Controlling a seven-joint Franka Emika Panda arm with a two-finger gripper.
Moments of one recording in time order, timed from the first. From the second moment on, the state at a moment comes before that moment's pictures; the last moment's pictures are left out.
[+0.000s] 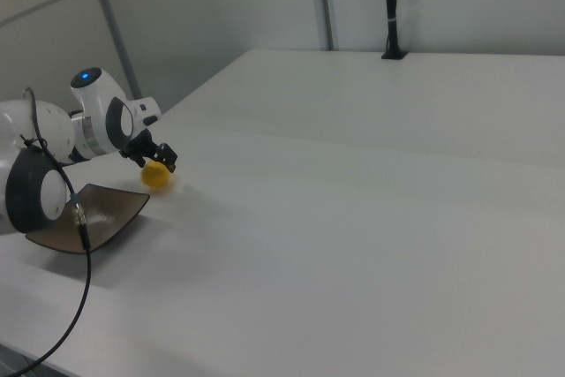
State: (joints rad) arm 0.51 0.80 0.09 -1.27 -0.21 2.47 0.46
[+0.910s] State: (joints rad) arm 0.50 0.79 0.09 -1.26 -0.26 2.51 0.48
